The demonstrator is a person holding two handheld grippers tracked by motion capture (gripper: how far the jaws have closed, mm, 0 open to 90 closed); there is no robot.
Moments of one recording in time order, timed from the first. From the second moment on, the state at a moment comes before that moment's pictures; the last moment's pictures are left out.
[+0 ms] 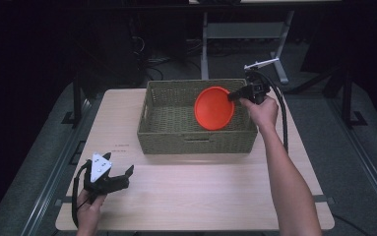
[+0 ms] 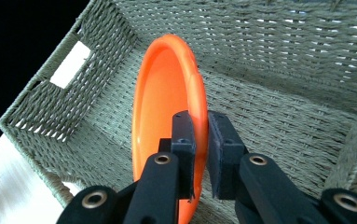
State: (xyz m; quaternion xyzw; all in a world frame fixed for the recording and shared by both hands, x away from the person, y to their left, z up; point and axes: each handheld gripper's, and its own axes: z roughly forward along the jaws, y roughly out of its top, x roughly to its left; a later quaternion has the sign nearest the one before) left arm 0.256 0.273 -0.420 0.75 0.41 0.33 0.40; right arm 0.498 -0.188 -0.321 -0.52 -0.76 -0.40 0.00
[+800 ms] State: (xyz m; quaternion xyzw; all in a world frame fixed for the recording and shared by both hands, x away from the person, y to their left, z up) left arm 0.256 0.273 -0.420 0.75 0.41 0.33 0.40; right arm 0.504 -0.171 -0.348 -0.52 -0.77 -0.37 0.02
